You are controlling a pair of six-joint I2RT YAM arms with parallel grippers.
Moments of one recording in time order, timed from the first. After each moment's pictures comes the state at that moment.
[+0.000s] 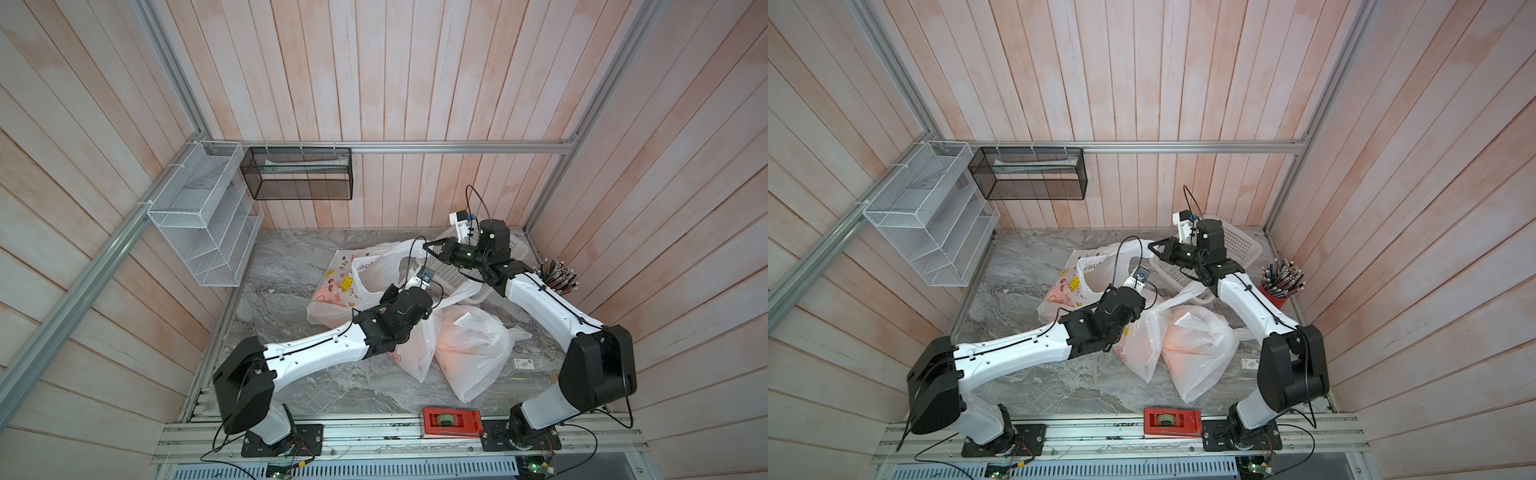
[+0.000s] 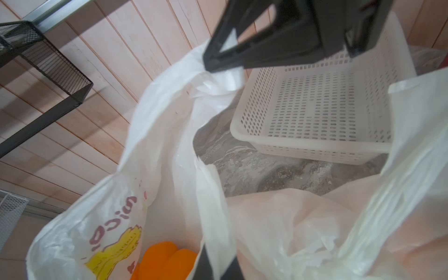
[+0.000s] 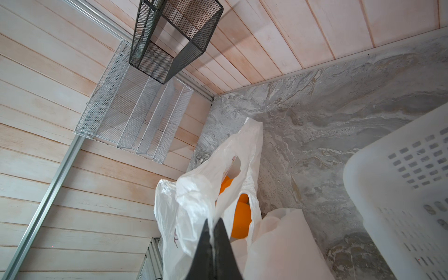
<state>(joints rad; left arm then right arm) -1.00 1.51 1.16 -0.12 -0.69 0.06 0.32 1.56 1.25 -0.03 -0.68 0.69</state>
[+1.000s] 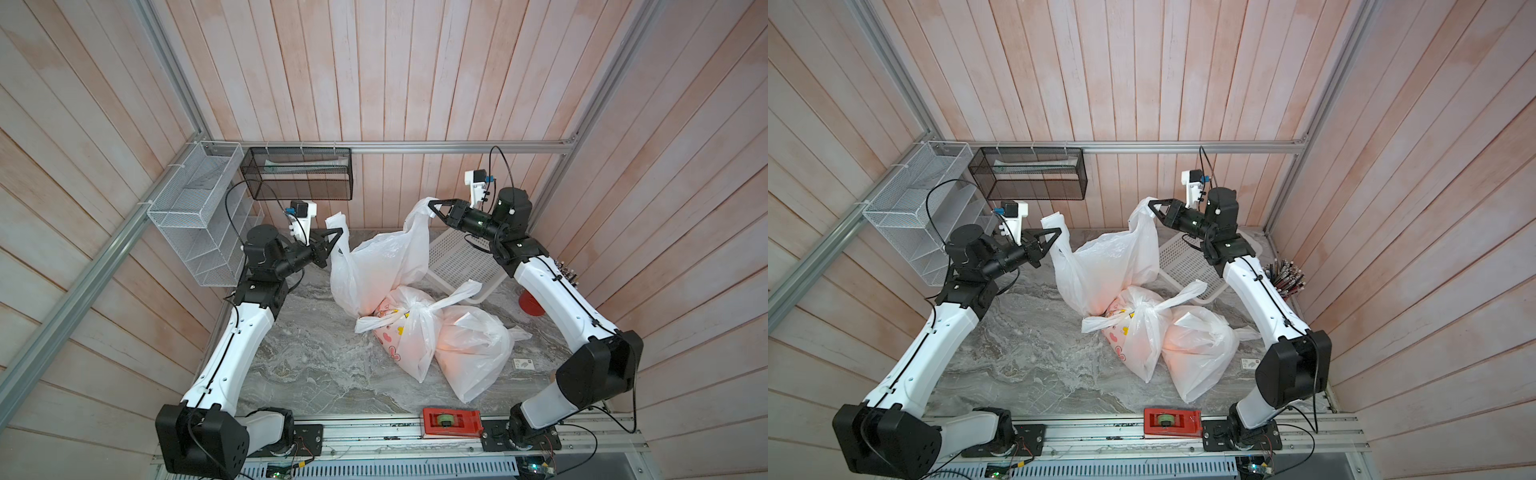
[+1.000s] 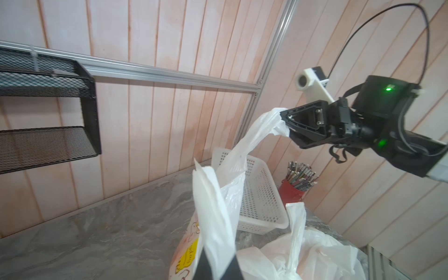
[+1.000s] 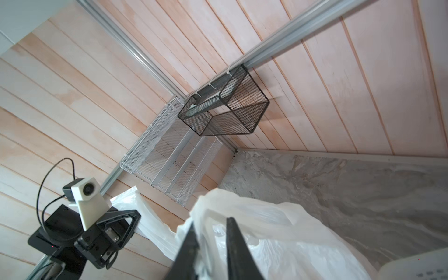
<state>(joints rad) -0.11 1.26 1.16 0.06 0.77 -0.23 0.30 1.58 1.53 -0.01 -0.64 0.71</state>
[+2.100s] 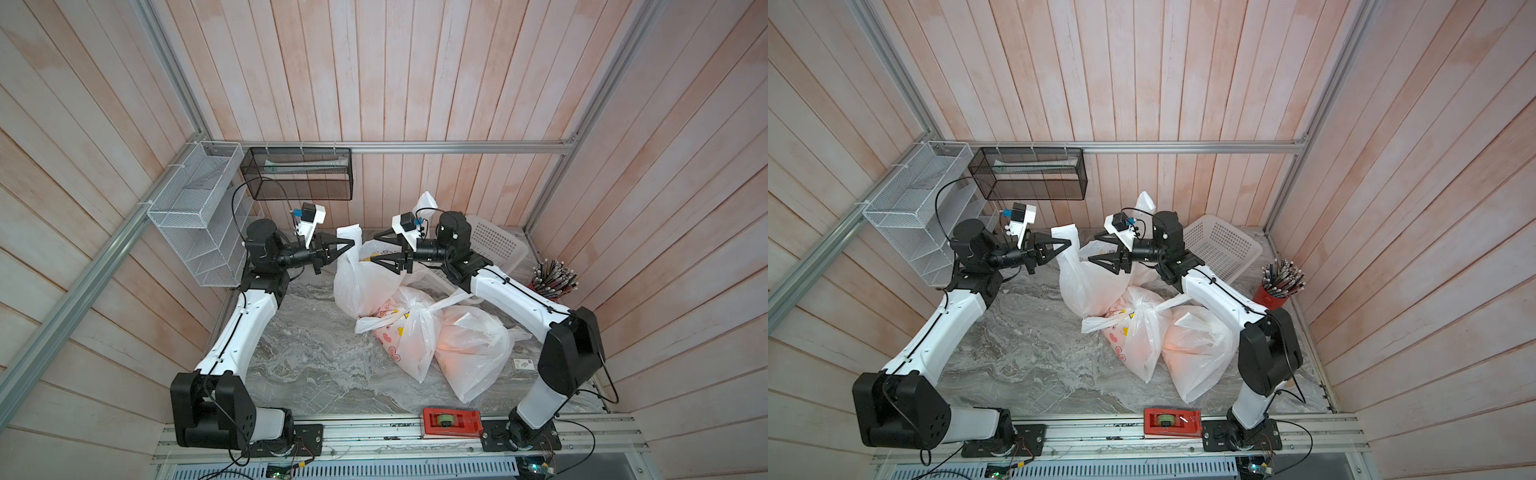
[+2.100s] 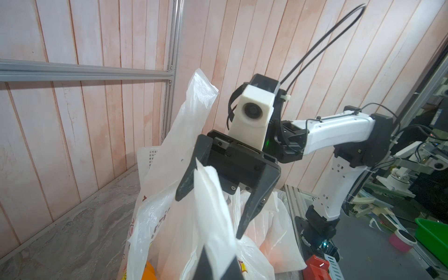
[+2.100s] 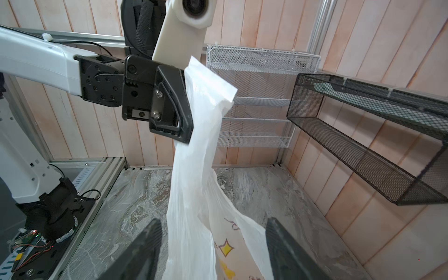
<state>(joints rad) -0.06 1.38 1.17 0.29 1.28 -0.25 0.60 1.74 1.47 0.22 -0.94 -0.13</state>
